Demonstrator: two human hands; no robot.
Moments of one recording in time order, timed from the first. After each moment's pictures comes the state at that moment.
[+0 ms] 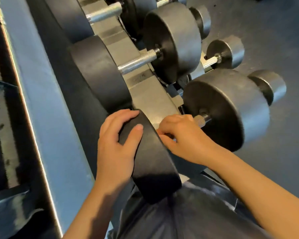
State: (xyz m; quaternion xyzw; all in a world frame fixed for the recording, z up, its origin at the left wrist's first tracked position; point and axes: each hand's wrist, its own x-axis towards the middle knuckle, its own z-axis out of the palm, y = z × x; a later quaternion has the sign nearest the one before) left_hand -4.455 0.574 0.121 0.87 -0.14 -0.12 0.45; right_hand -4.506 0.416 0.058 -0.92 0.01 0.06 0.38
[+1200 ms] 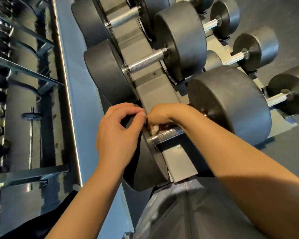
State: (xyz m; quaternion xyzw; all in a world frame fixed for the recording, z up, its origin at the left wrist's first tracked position) left_hand -4.480 0.524 0.145 0.95 -0.05 -0.05 0.30; right_hand -4.428 0.402 0.062 -0.79 -0.02 0.41 0.46
